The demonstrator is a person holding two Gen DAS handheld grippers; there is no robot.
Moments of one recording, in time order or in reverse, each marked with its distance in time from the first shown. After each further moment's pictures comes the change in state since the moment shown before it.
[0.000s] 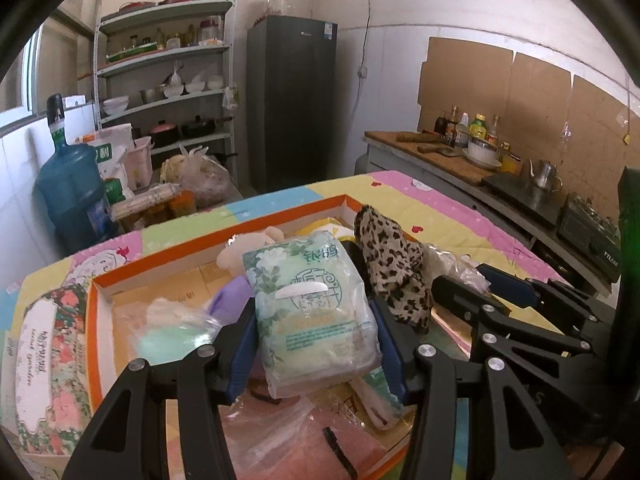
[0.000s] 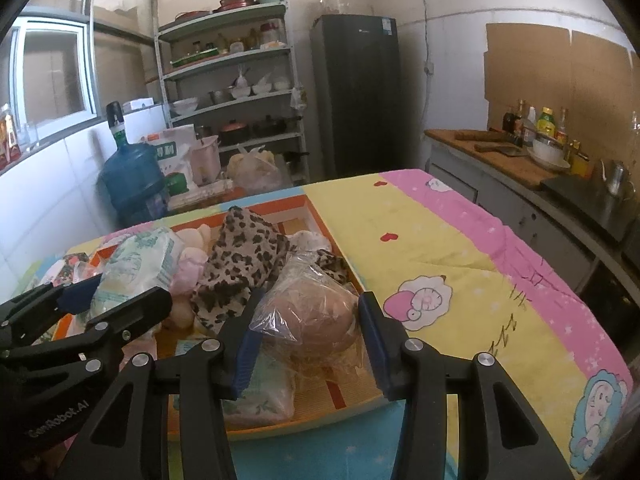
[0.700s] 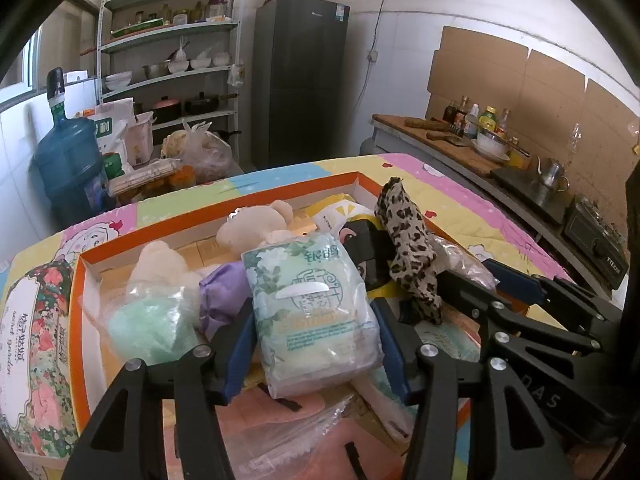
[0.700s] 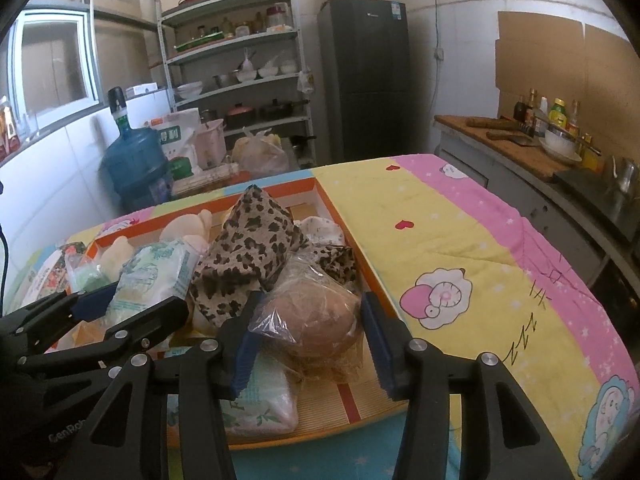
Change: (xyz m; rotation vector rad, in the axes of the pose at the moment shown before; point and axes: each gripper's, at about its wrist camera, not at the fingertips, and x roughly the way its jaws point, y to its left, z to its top) left arm 0.021 0.009 -0.003 -0.047 0.068 -0.002; right arm 0.015 0.003 0.003 -0.013 0.055 0.016
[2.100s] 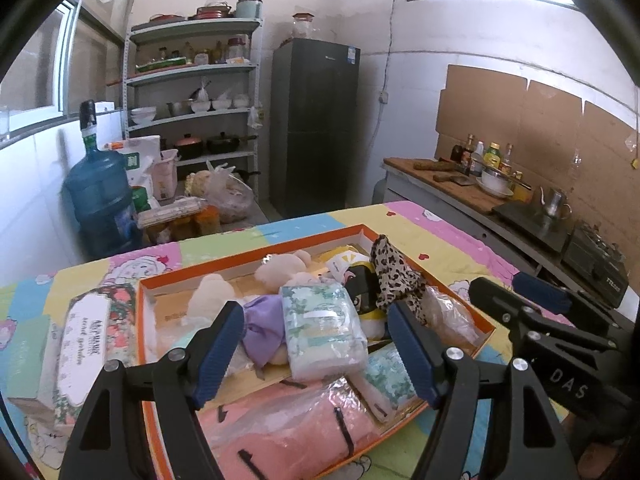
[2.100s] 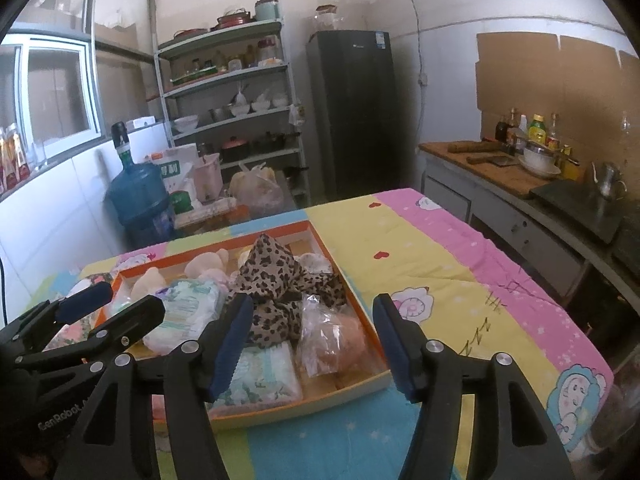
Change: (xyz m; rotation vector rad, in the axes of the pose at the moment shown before) left arm -0.077 -0.008 0.000 -0.009 -0.163 0.071; right arm -0.076 0.005 0.003 0.038 -0.124 -0.027
